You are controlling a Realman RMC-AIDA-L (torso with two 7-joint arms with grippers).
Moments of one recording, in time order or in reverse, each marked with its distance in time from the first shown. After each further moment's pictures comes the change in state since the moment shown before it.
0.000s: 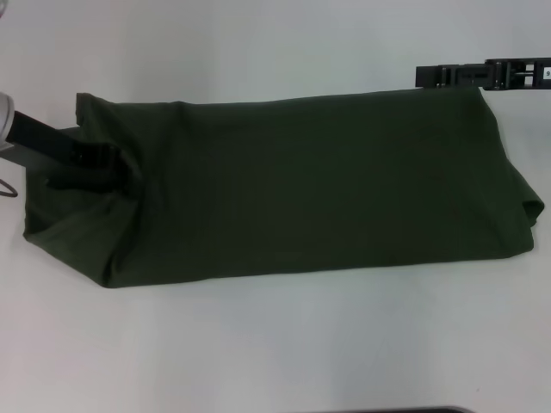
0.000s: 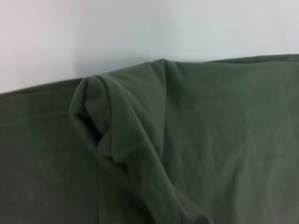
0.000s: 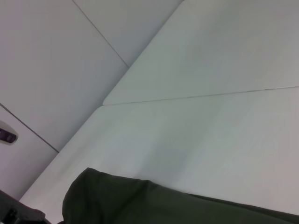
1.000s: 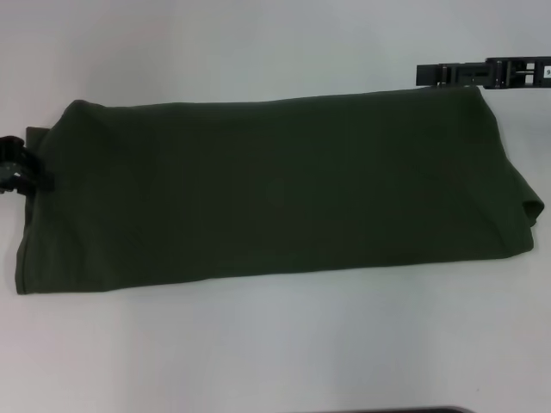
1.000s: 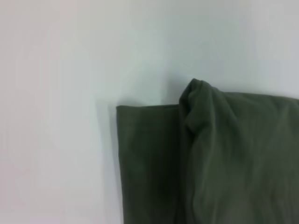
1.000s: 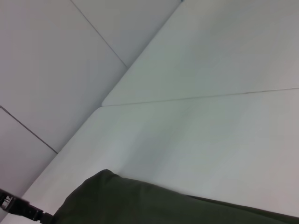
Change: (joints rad) left arm 0.087 0.076 -0.021 0.095 0.066 -0.018 -0.087; right arm 0.001 -0.002 0.000 0.001 0.001 0.004 0.000
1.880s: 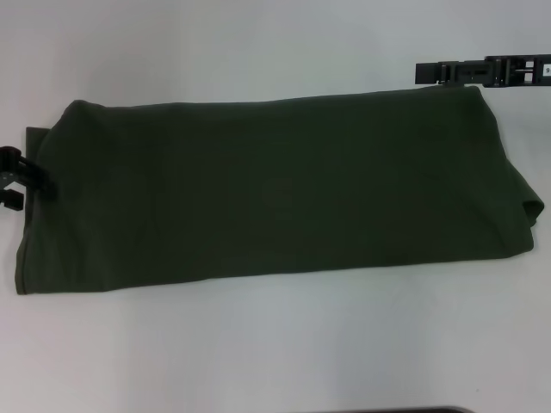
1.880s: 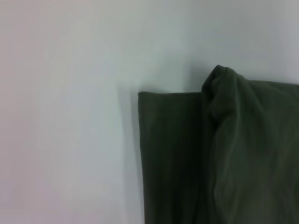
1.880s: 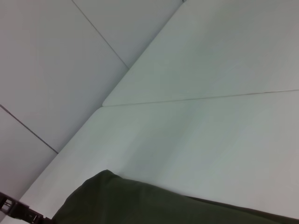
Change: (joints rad) left arm 0.002 -0.015 0.024 0.019 0.053 -0.004 -0.038; right arm 0.004 0.000 0.001 0.000 -0.001 0.000 -0.004
